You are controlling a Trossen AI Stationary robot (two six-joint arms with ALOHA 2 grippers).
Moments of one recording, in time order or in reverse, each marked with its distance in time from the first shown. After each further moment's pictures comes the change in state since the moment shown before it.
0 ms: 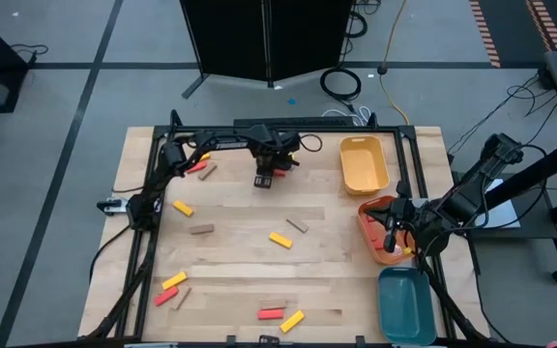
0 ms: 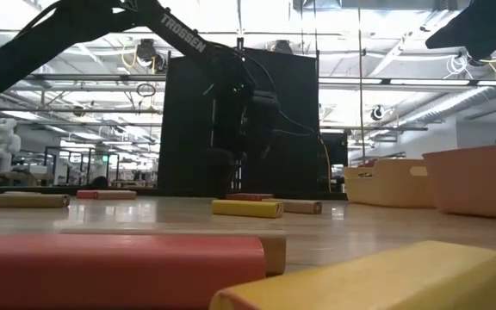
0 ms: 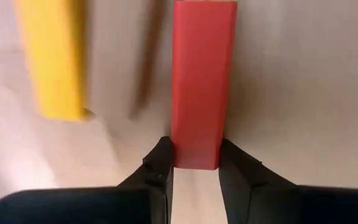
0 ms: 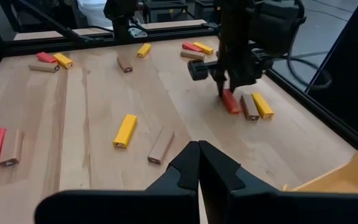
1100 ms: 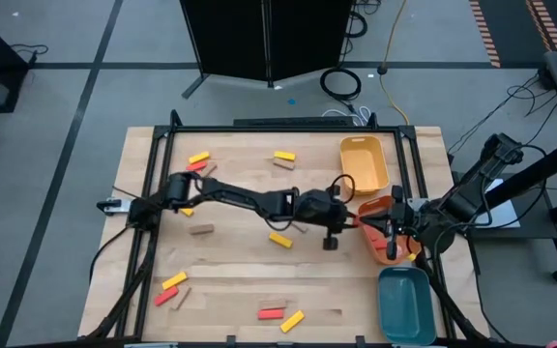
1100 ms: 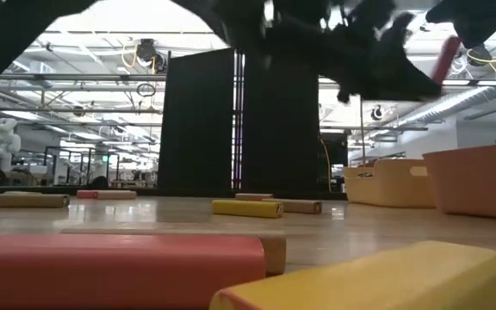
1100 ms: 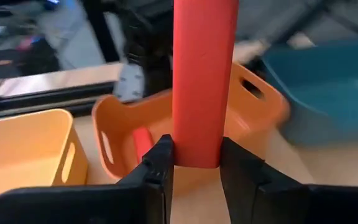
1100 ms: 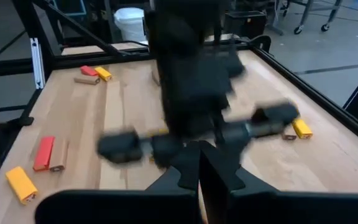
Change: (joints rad) left arm -0.457 0.043 -0.032 1.287 0.101 -0.454; right arm 0.001 0.009 0.001 0.200 -0.080 -0.149
